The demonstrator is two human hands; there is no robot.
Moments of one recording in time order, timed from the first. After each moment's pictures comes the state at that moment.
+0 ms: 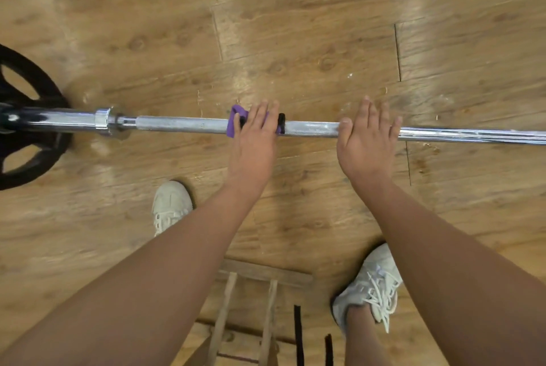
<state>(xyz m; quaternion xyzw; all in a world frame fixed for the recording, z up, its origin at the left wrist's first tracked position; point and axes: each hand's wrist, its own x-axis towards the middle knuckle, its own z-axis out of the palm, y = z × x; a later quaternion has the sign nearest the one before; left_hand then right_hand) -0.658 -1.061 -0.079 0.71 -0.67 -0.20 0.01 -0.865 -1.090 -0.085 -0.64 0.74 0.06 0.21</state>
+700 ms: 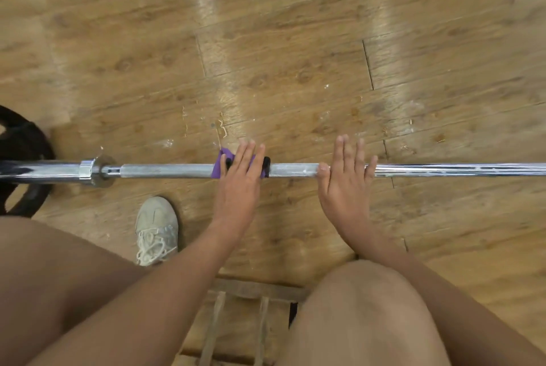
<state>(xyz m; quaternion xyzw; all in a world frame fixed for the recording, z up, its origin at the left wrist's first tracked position) -0.665 -0.983 -0.082 0.68 -0.70 -0.21 0.03 -0.886 -1.001 -0.091 -0.69 0.70 0.00 0.20</state>
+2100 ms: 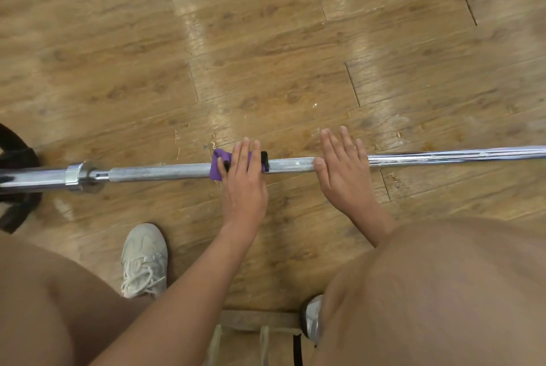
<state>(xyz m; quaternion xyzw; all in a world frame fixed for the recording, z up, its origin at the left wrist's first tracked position) -0.691 -1.007 -0.098 0.73 -0.66 -0.14 0.13 -0.906 -1.041 -0.109 -0.76 0.63 -0.06 0.17</state>
